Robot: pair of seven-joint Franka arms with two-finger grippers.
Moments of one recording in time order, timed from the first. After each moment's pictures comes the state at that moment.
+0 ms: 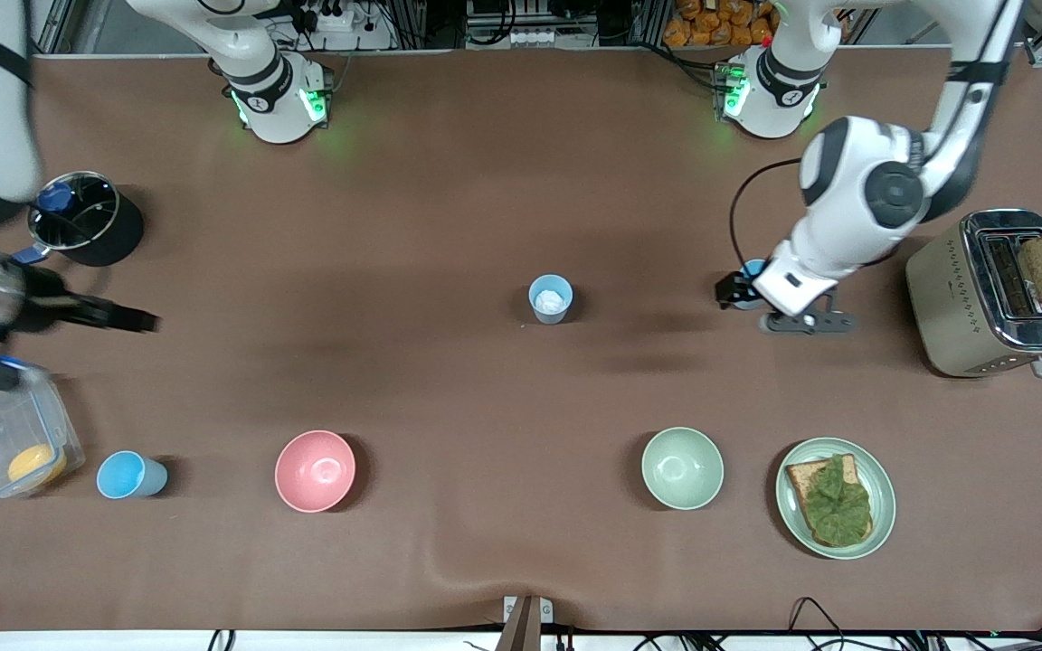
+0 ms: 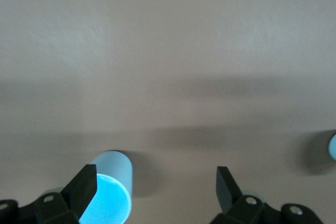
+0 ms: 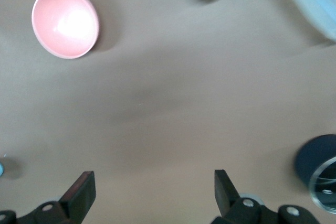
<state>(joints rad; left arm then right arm) -0.01 0.11 -0.30 -2.27 -0.08 2.38 -0.26 0.04 0.23 -0.13 -1.46 0.11 1.53 0.16</state>
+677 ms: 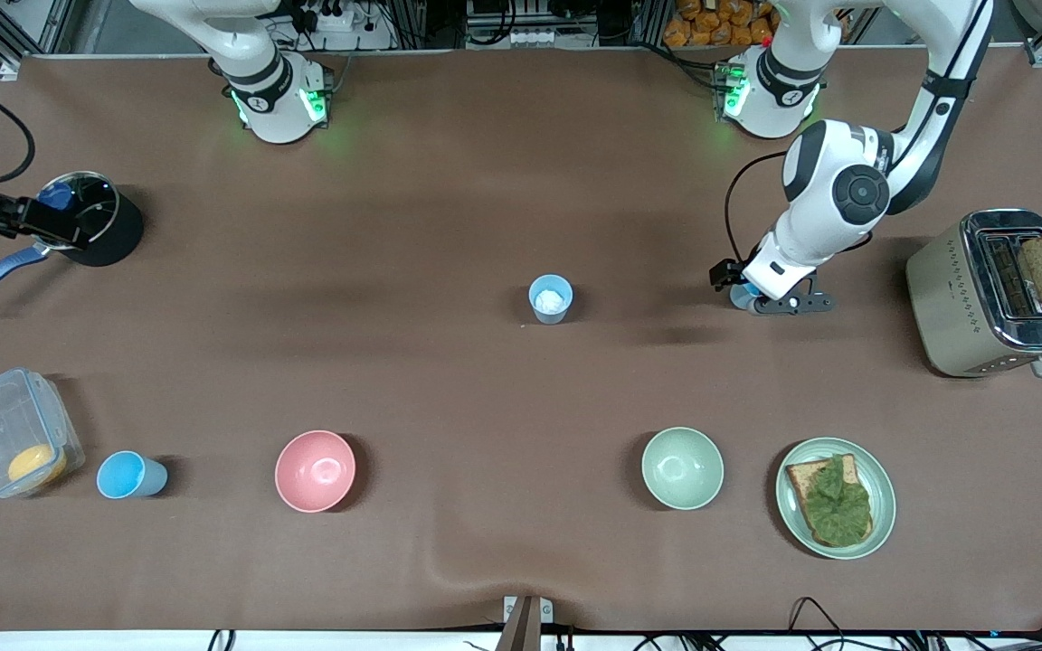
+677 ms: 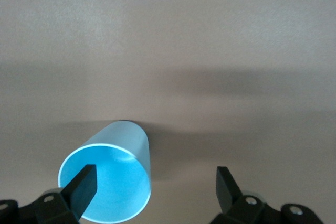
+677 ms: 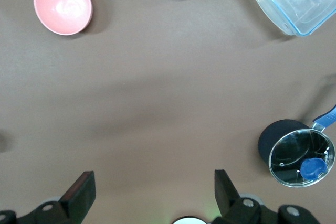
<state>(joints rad) 0.02 0.11 -0.31 -2.41 -0.08 2.45 -0.27 -0.02 0.01 -0.05 -1.58 0.03 1.47 0.11</state>
